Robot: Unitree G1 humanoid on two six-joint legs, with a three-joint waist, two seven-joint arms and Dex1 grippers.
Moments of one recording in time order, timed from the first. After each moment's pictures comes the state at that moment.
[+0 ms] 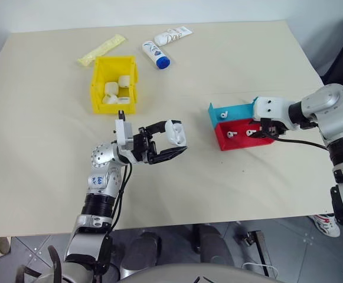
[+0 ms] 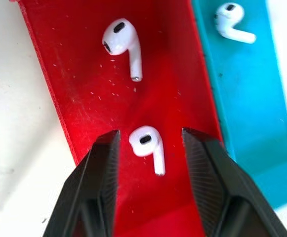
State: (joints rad) left arm -0.45 0.17 0.01 0.28 -0.50 -0.18 -1.25; right arm -0.97 -0.81 0.35 0.76 -0.24 -0.08 1.34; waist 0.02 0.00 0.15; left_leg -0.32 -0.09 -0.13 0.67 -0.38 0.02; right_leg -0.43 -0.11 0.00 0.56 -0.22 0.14
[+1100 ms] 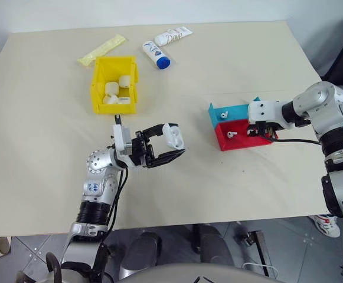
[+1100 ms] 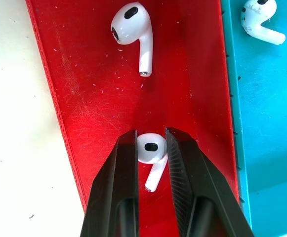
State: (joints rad) left arm -0.39 0.21 -0.01 0.17 -0.50 -0.18 -1.17; right arm -1.07 -0.75 0.38 0.96 -0.34 -0.22 1.35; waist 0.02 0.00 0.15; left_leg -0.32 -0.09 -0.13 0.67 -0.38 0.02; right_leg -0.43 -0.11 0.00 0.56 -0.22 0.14
